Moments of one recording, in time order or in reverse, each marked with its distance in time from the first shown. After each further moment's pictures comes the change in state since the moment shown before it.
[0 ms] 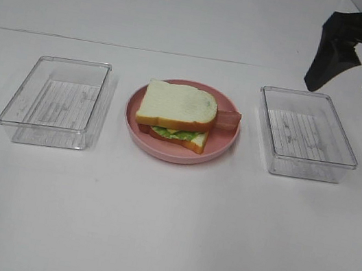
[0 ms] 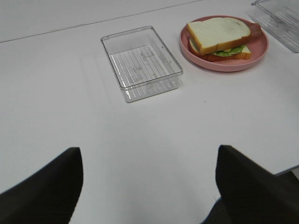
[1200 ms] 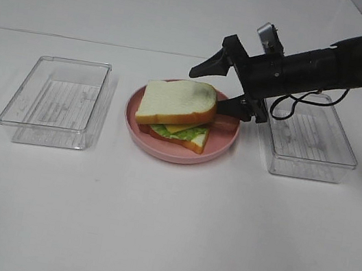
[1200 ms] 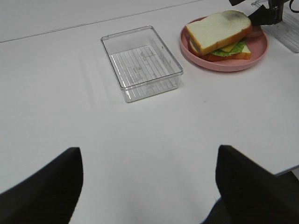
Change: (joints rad) left arm 0.000 0.000 0.000 0.000 0.000 0.000; right arm 0.000 0.646 -0.096 1.108 -0.288 -0.477
